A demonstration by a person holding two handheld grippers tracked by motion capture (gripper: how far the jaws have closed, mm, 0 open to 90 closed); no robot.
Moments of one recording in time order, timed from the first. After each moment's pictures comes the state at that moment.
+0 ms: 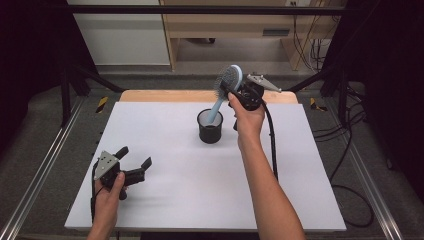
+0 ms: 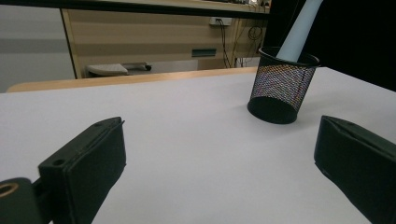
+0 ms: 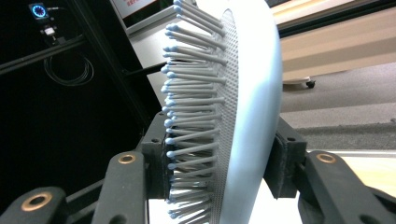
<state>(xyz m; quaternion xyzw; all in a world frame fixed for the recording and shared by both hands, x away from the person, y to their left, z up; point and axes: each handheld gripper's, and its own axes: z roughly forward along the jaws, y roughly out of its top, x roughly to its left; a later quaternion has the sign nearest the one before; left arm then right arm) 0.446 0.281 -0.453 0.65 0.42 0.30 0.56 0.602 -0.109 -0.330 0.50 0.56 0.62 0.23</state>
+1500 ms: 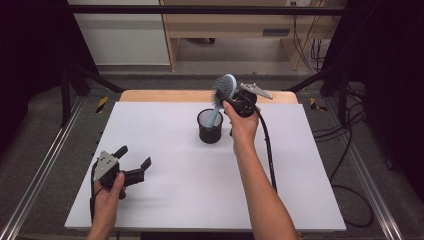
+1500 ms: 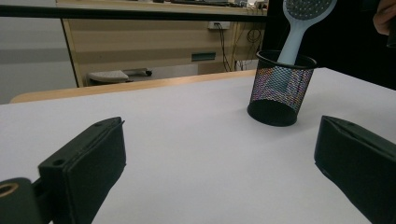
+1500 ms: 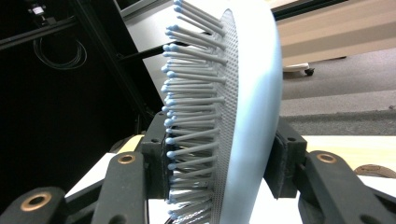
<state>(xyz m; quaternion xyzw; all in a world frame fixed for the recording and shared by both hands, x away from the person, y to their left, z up) 0.445 0.282 -0.451 0.65 0.40 0.31 0.56 0.607 -0.098 -0.359 0.51 0.58 0.60 0.22</state>
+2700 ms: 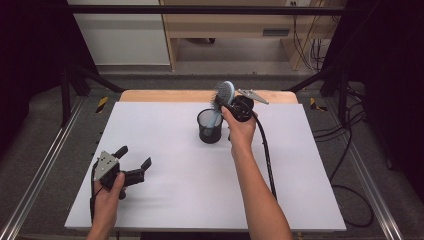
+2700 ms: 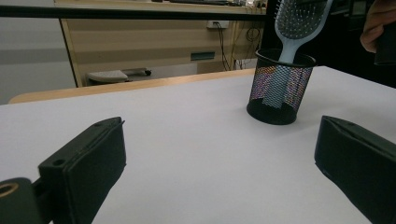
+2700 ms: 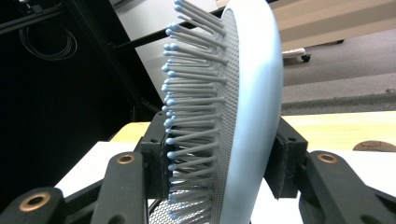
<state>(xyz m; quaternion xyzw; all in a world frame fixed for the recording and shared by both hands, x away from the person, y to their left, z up) 0.444 0.282 -0.452 0.65 0.40 0.31 0.56 0.611 -0.094 -0.384 0.52 0.58 0.59 0.21</state>
